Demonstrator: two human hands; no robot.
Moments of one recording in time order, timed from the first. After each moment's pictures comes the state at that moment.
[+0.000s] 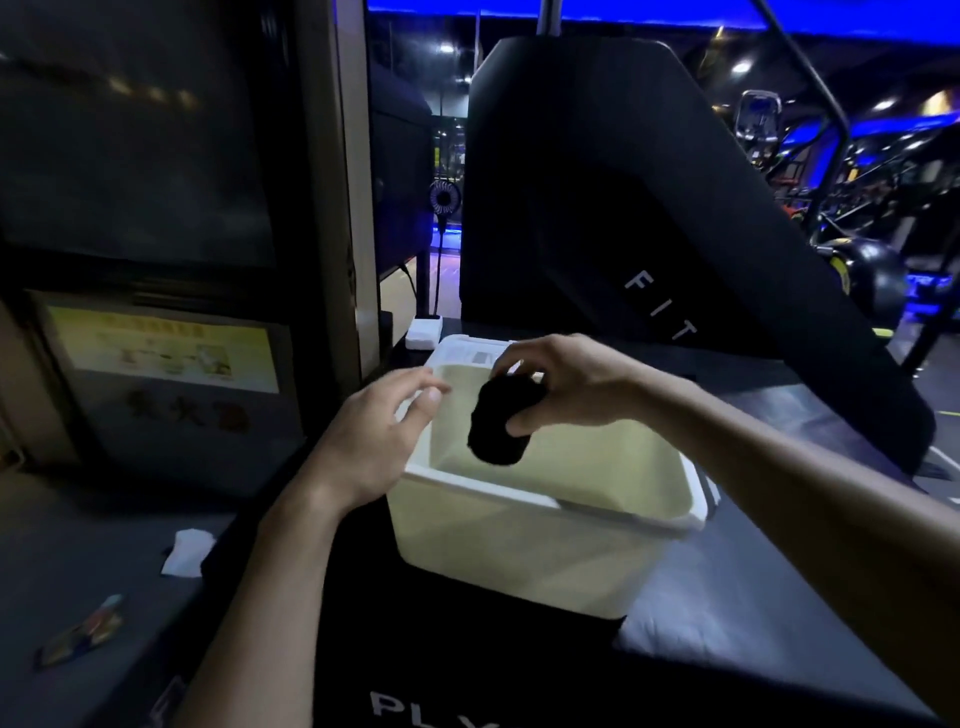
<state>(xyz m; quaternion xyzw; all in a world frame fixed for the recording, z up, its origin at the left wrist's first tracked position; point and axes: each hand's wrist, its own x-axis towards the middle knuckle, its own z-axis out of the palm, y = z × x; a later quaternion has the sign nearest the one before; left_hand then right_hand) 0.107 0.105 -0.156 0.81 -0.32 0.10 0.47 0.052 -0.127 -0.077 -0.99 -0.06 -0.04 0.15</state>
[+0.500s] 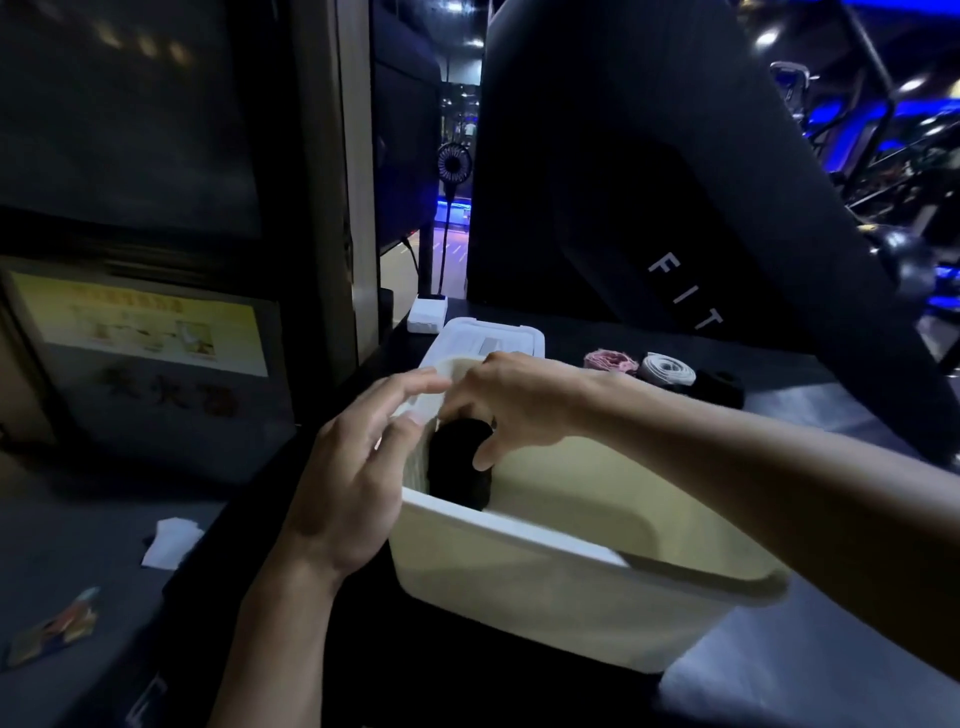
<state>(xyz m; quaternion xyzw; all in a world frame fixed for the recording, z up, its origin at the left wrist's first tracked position) 0.104 0.104 -0.179 0.72 -0.32 0.11 0.61 0.126 -0.091 -0.111 -0.98 -0.19 0.05 -0.05</state>
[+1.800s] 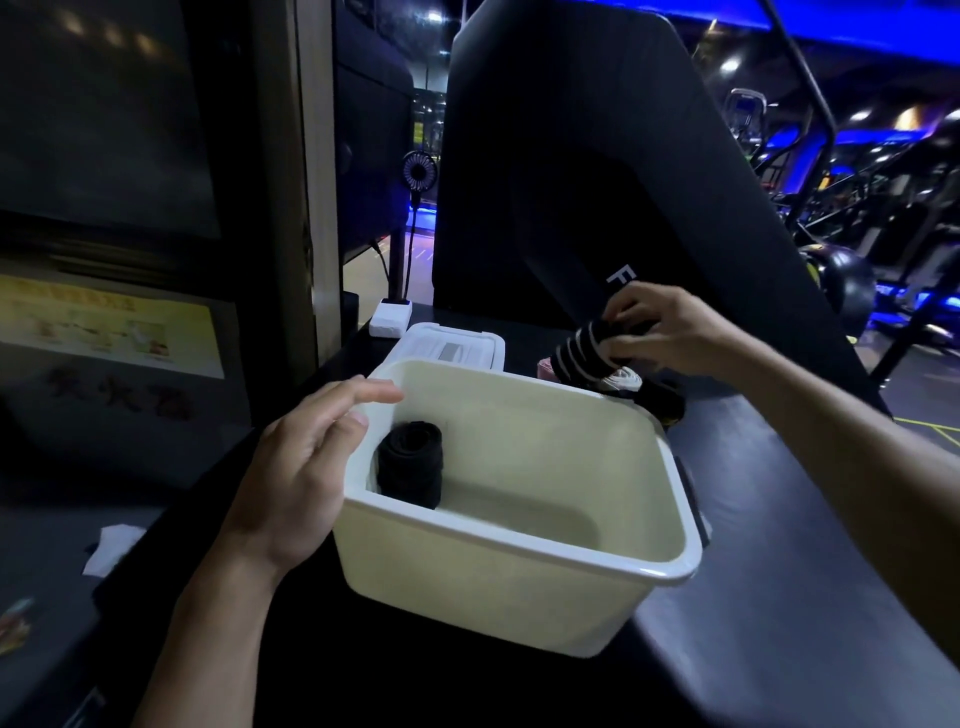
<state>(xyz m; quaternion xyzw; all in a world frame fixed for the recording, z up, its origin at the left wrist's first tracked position) 0.105 0.096 -0.182 0.72 -0.32 0.12 0.60 0.083 -0.287 -0.073 -0.94 0.03 -0.17 0.28</state>
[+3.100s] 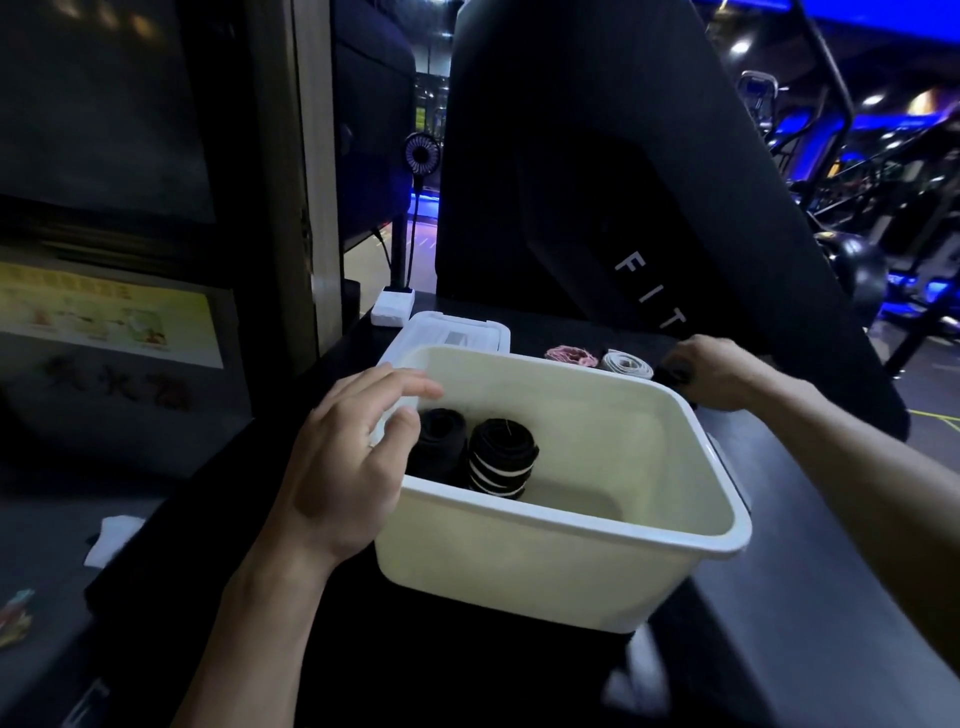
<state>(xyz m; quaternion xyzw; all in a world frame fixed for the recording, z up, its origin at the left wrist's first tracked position) 0.108 0.066 -0.183 0.76 -0.33 0.19 0.53 0.093 -0.354 -0.128 -0.98 0.16 -0.06 -0.05</state>
